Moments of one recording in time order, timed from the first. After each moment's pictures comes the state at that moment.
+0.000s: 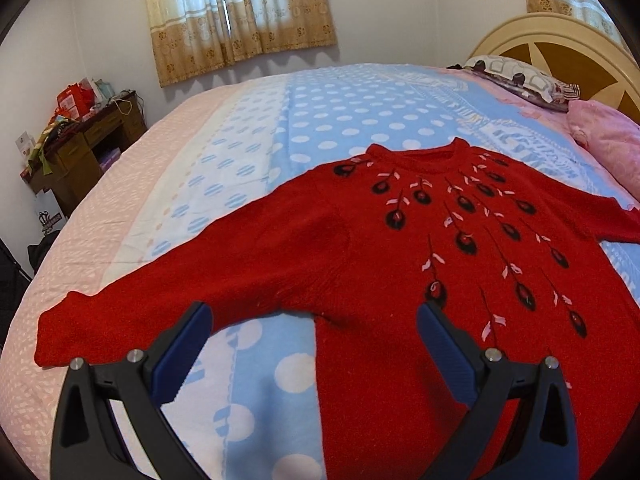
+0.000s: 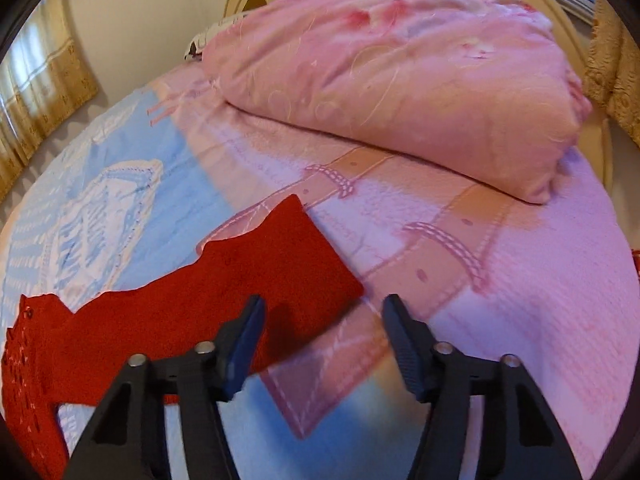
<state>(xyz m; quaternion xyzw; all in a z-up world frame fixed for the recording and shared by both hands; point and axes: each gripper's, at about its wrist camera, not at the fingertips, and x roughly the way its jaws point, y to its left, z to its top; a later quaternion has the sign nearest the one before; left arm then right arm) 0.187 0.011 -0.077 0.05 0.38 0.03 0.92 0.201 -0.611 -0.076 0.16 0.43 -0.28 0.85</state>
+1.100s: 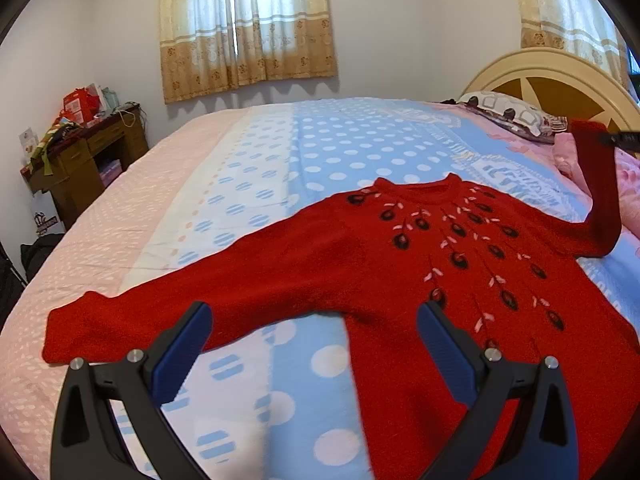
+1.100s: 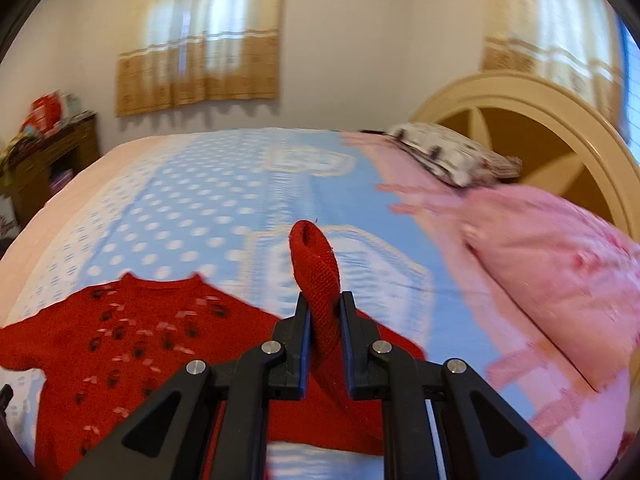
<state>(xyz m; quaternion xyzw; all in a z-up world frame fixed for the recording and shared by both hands) 0.155 0.051 -0.054 0.02 0.33 0.01 0.94 0.279 -0.277 0.049 -0.05 0.31 -0.04 0.95</state>
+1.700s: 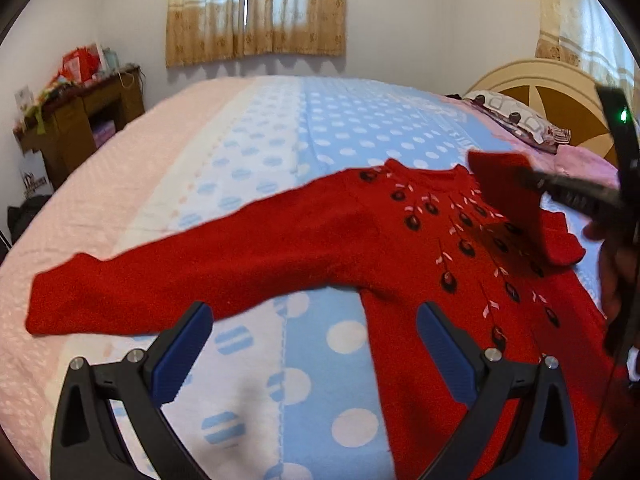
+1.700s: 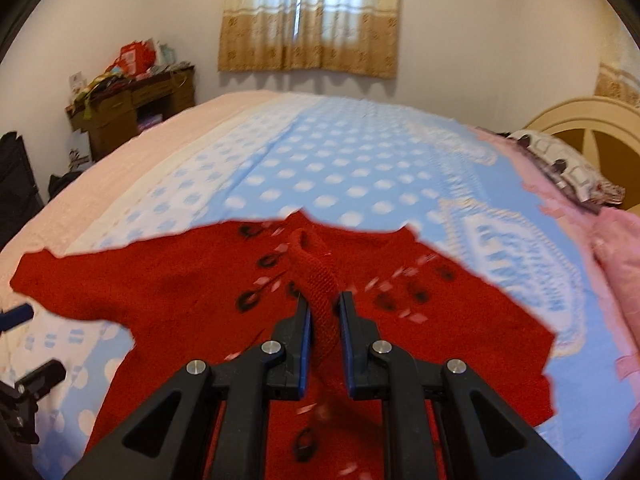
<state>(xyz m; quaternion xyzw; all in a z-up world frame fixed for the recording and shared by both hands) 0.161 0.084 -0.070 -0.04 0.38 -0.01 0.93 0.264 -0.090 -0.048 -0.08 0.36 0.11 0.92</state>
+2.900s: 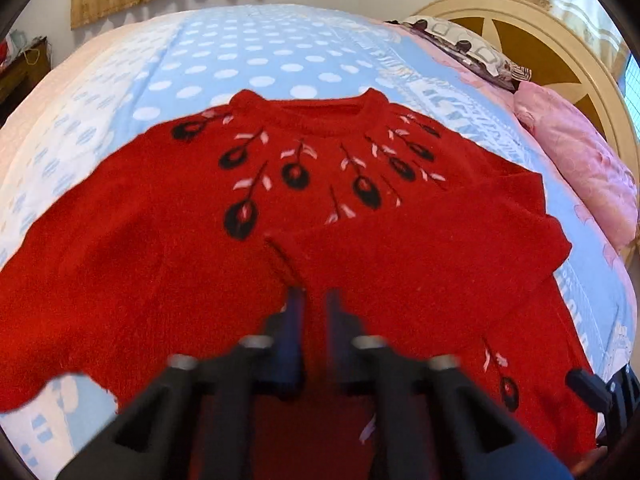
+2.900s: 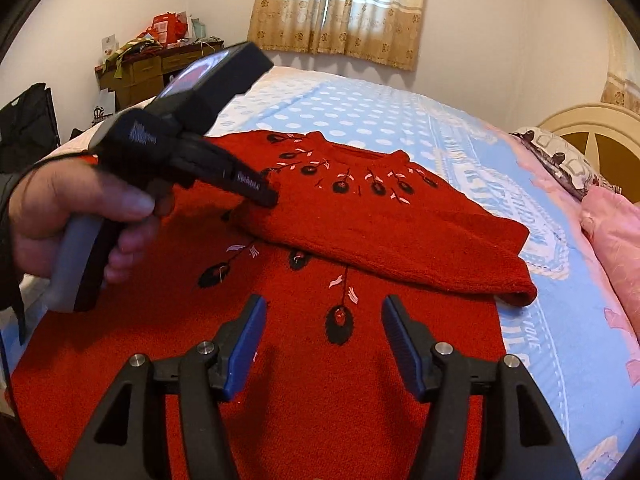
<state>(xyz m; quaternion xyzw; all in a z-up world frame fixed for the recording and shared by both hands) 0.275 -0.050 -0.114 -0.04 0.50 -0.14 0.86 0.145 -0.143 -0.083 -0.13 0.36 0.12 0.92</state>
